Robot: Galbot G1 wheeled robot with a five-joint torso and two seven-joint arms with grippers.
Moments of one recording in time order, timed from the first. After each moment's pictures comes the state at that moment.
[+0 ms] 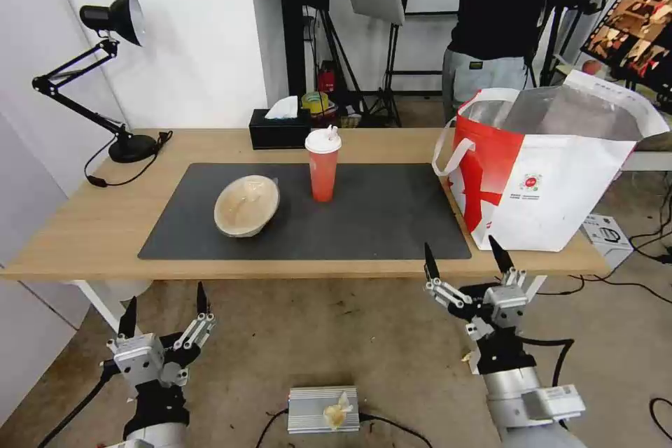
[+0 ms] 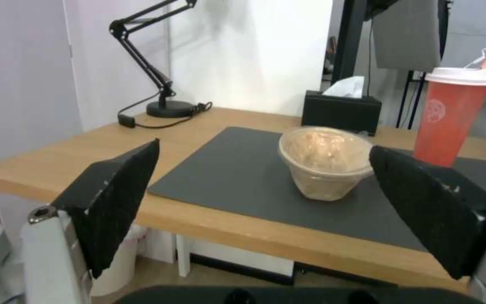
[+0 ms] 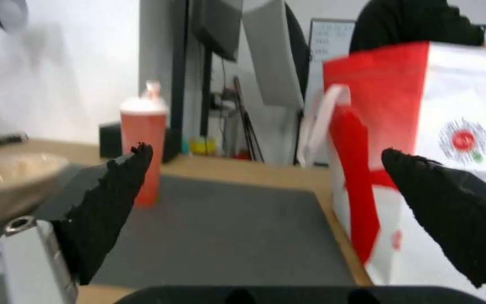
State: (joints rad) left arm 1.98 -1.45 -0.46 -2.41 -0.03 -0.17 -0.39; right arm -1.68 0.88 0.20 2.34 0.13 0.18 0.60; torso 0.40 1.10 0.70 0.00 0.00
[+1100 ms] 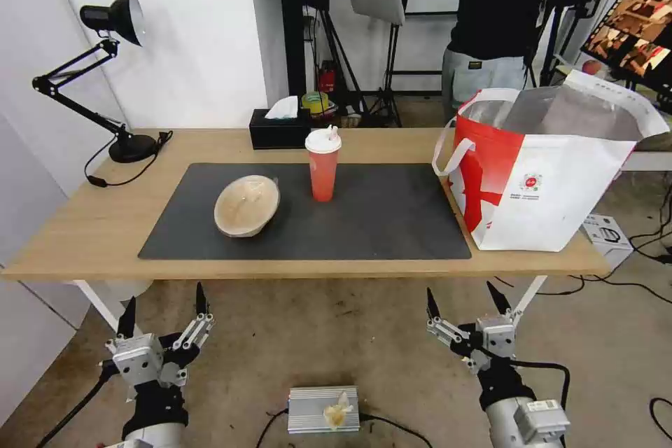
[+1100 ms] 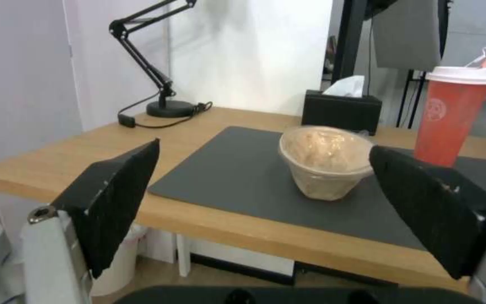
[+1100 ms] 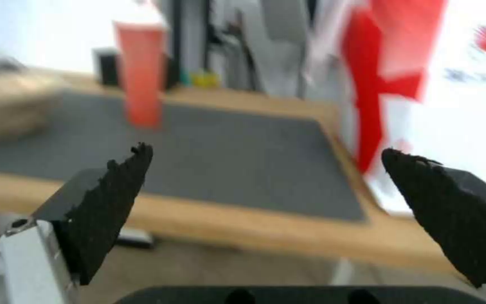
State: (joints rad) left arm 1.98 -1.43 -0.46 -2.41 -0.03 -0.17 -0.40; right arm -1.72 0.84 0.20 2.34 0.23 0.11 0.56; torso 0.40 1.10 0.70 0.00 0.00
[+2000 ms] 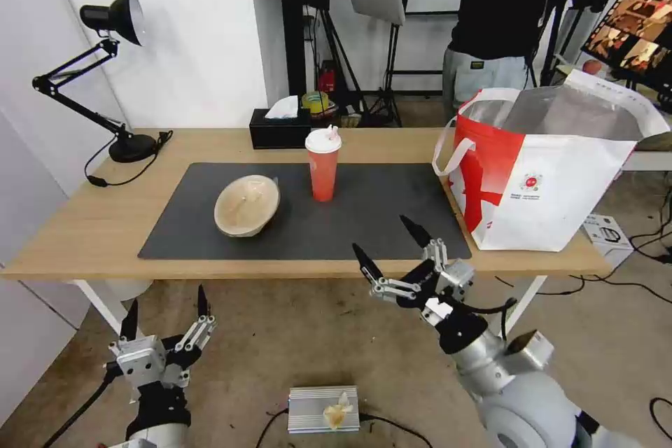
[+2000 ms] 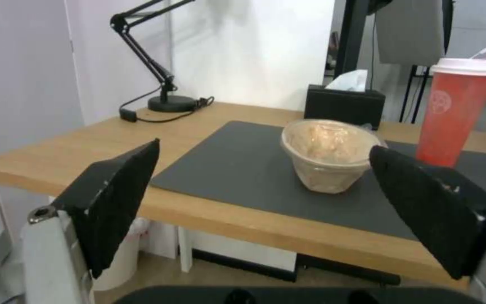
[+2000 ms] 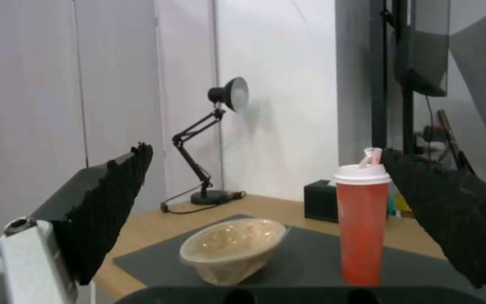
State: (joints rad) left arm 1.98 -1.45 -0.46 -2.39 -0.03 -0.18 -0.40; right arm -1.26 0.80 0.05 2.21 0.59 0.33 0.02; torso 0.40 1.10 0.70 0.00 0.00
